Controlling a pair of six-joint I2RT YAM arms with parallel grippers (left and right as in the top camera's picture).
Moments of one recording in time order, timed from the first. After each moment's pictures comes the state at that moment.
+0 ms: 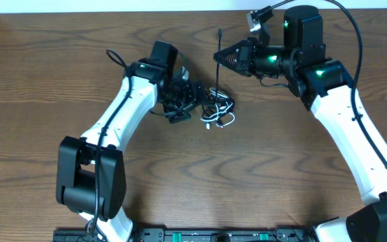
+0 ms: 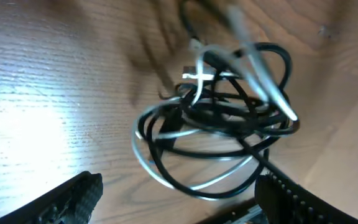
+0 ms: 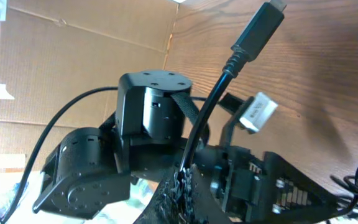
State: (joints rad) left arm -0.31 1.83 1.40 -0.88 0.58 -0.65; right arm 0.33 1.61 1.47 -0.39 -0.83 0.78
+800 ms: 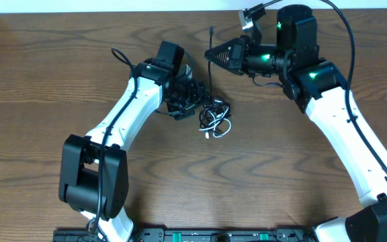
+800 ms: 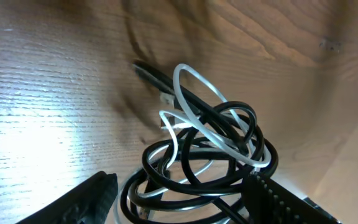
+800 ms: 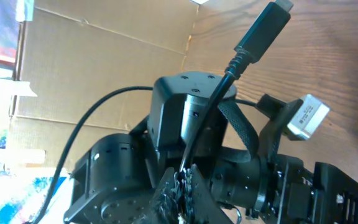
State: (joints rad) left arm -0.33 1.84 1.40 -0.83 0.53 -0.67; right arm 0.36 1.61 1.47 -0.29 -0.84 0.86
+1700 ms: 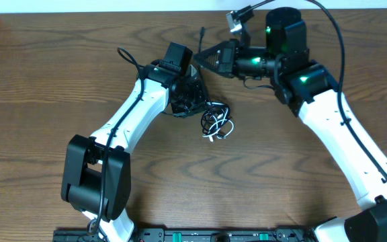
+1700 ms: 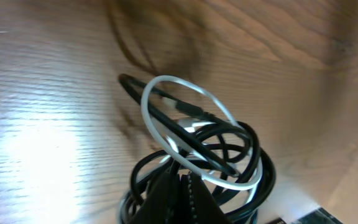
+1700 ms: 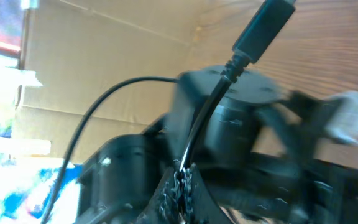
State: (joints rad) left arm -0.37 1.85 1.40 -0.81 0.47 -0.70; right arm 0.40 1.61 1.47 -0.27 -0.84 0.88
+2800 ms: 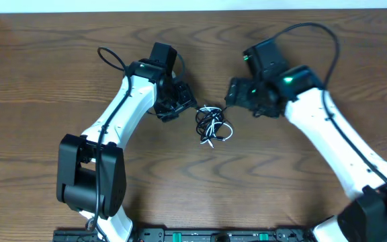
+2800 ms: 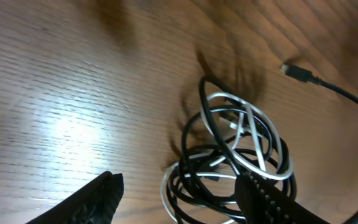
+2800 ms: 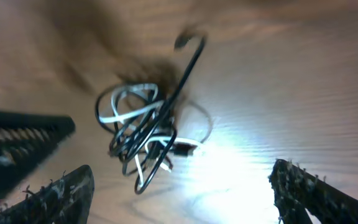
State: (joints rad) left arm -0.29 1.85 1.40 -0.92 0.33 -0.72; right arm 0.50 1.69 1.47 -0.98 -0.07 0.71
